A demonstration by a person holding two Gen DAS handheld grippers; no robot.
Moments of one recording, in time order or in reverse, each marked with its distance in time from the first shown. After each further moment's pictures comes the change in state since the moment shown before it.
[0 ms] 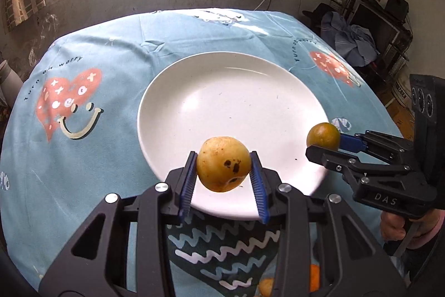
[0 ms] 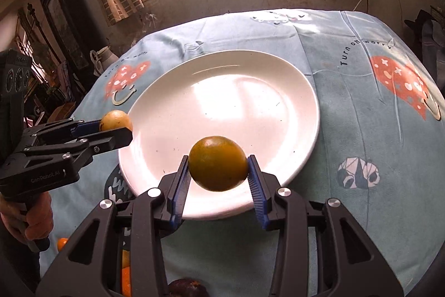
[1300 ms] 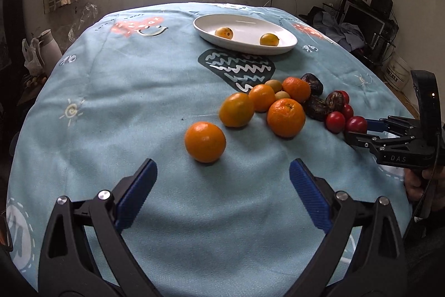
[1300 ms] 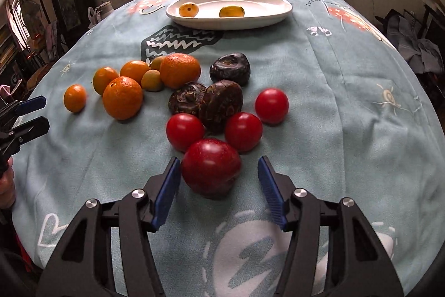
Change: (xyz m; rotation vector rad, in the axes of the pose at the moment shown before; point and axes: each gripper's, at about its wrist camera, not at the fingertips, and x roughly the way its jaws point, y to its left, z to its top) left arm -0.152 0.016 -0.255 -0.008 -0.125 0.039; right arm -0.097 0.073 -0.211 -0.064 0.049 -0.180
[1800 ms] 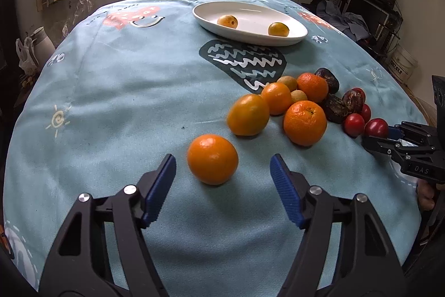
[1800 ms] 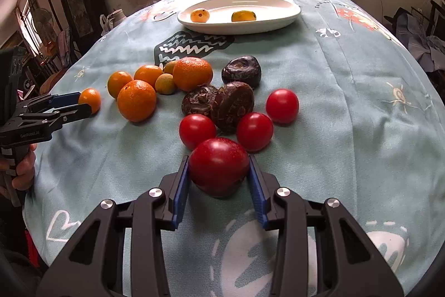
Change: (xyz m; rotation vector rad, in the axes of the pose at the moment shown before) left arm 0.034 0.006 0.018 0.017 0.061 0.001; right arm -0.006 -0.002 -0.004 0.005 -0.047 0.087
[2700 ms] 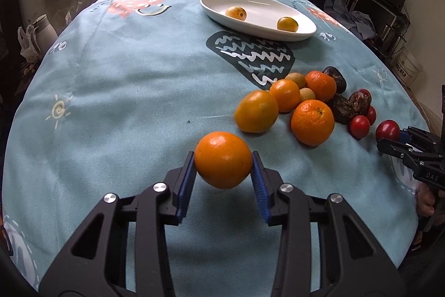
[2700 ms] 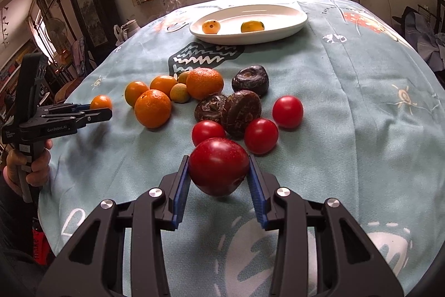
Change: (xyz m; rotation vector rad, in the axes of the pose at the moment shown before) left arm 0.000 0.006 0.007 -0.041 0.047 0.000; right arm -0.014 -0.004 0.000 -0.007 -0.047 0.089
